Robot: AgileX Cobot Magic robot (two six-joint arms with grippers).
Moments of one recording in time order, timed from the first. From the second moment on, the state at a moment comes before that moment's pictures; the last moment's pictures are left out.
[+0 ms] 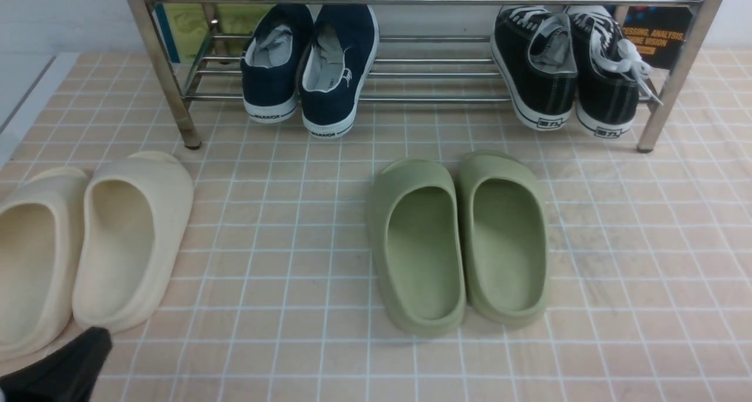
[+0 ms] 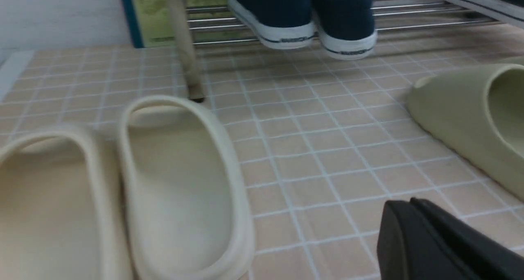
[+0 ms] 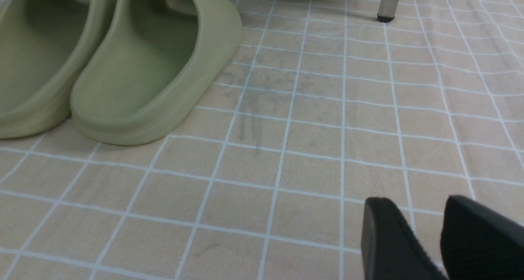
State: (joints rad) right arm 0.08 -0.01 0.02 0.11 0.38 -0.11; left arm -0.23 0.19 0.03 0.05 -0.04 -0.01
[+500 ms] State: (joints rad) right arm 0.08 -0.01 0.02 0.11 0.38 -0.11; left arm -0.04 -0.01 0.02 0.02 0.36 0.00
